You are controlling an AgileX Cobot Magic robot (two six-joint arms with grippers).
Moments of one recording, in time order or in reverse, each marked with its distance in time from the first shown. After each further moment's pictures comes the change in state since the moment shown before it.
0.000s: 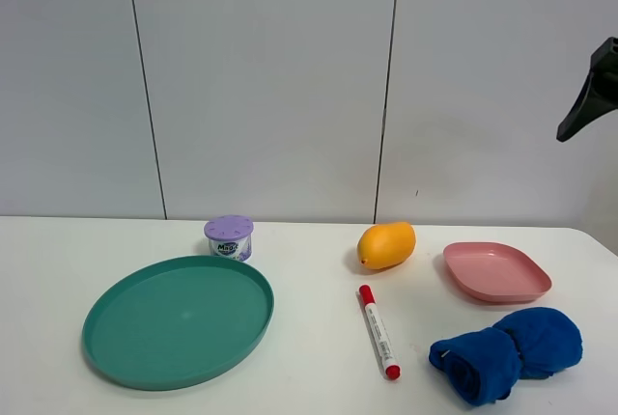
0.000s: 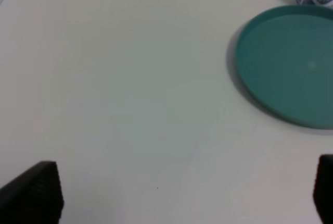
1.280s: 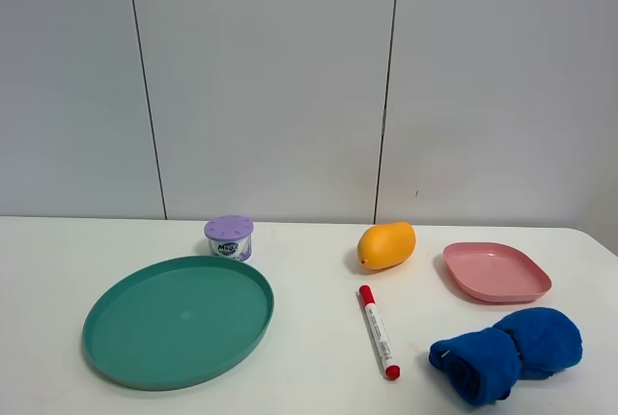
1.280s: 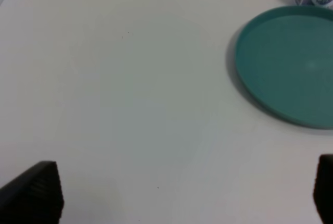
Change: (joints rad) left arm 0.000 0.000 0.000 0.000 0.000 0.000; right arm 0.000 -0.763 0.091 -0.285 0.411 -0.082
